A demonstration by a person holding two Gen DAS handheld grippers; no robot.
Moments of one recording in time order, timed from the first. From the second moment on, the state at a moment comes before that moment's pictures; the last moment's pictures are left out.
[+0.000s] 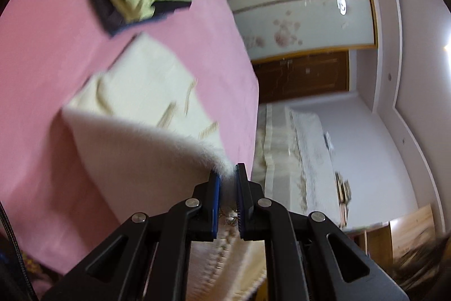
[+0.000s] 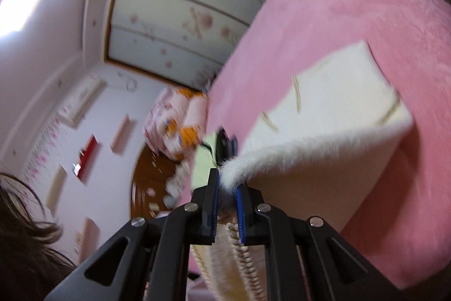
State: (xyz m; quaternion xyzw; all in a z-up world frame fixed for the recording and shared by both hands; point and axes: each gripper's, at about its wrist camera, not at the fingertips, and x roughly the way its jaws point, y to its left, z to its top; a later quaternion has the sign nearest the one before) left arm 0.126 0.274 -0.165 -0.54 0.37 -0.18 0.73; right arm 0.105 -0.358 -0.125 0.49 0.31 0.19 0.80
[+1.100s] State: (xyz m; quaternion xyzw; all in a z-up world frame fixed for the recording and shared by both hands) left arm 0.430 0.245 -0.240 -0.40 0.43 0.06 0.81; right arm 0.427 -0.435 -0.267 0.38 0.41 0.03 0.83
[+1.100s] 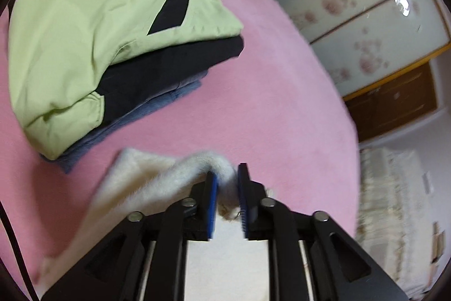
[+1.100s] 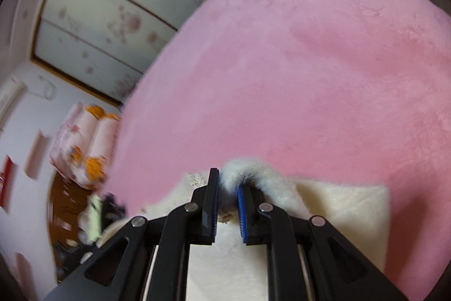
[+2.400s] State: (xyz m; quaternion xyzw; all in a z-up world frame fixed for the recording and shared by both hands) left arm 0.338 0.154 -0.242 -0.15 0.56 0.02 0.82; right arm 0.330 -0.409 -0.262 0.15 0.52 -0.12 0.83
